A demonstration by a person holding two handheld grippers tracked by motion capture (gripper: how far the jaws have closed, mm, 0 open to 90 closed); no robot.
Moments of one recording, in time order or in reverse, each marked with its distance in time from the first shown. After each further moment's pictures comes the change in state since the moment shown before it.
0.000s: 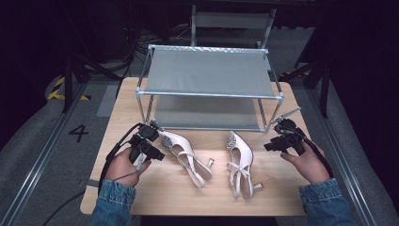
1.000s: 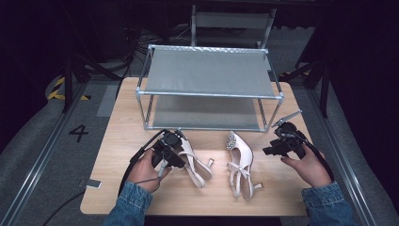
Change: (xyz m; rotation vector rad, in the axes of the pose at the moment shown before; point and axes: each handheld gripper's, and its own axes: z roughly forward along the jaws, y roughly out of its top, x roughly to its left) left arm -0.041 0.024 0.043 0.020 -0.047 0.121; right arm 0.008 -0.007 -0.004 -0.012 0.040 -0.033
